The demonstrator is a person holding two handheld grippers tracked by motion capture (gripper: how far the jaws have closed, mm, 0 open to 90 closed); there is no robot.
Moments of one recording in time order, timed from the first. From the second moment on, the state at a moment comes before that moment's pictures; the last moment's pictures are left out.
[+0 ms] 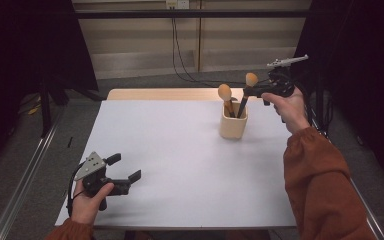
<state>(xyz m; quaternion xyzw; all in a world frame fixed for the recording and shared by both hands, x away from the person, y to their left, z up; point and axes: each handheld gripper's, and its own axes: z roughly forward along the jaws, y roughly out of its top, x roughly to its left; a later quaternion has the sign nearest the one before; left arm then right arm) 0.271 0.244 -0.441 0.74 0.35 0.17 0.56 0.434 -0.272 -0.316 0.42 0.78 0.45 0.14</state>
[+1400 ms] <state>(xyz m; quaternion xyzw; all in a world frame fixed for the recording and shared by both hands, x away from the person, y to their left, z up) 0.270 0.246 -0.440 0.74 0.35 0.17 0.56 0.432 -0.276 -0.378 0.44 0.77 0.45 0.11</state>
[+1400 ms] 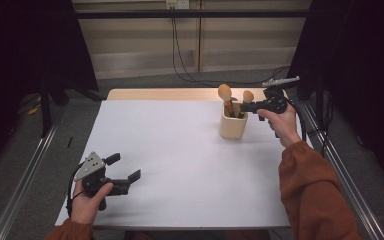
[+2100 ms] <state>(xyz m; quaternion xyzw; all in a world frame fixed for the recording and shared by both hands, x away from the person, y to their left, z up) 0.268 0.248 -0.440 0.73 0.35 0.17 0.56 0.413 -0.281 -0.389 0.46 0.74 0.48 0.15</state>
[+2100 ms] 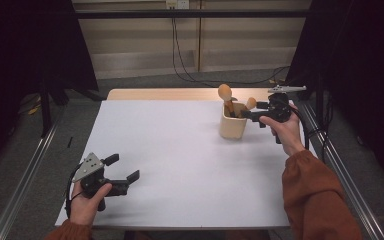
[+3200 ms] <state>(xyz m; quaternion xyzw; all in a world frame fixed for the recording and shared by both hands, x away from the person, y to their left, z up) 0.266 0.251 -0.439 0.73 0.35 0.18 0.56 0.350 -0.282 -0.399 0.45 0.69 0.51 0.23</state>
